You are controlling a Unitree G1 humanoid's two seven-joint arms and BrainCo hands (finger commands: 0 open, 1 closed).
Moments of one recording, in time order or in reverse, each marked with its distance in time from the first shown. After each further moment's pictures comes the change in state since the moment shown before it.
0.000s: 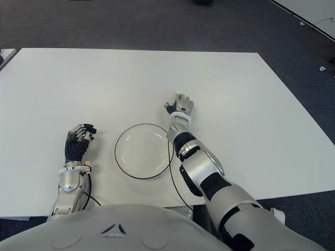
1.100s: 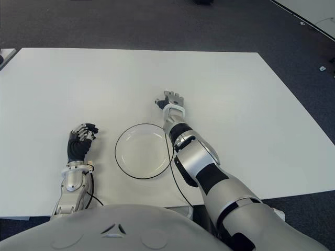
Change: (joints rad) left arm 0.001 -0.028 -0.003 -0.011 0.029 0.034 0.007; right arm -0.134 0.034 0.001 0.119 0.009 -0.120 0.150
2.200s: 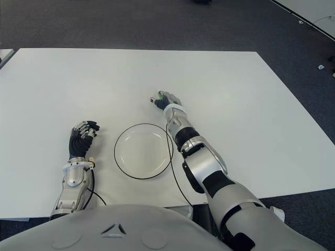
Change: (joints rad) left arm -0.047 0.005 -0.003 0.038 0.003 0.006 0.000; right arm 0.085 -0.055 -0.053 -0.181 0.017 -0.142 0.106
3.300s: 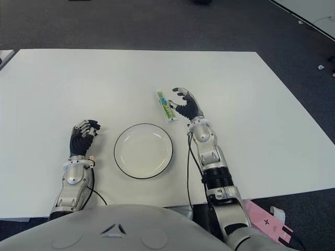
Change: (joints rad) left arm -0.027 0.016 0.000 0.021 -0.003 0.015 -0.025; right arm 0.553 -0.188 -0.305 -0.924 0.217 -0.167 0.171
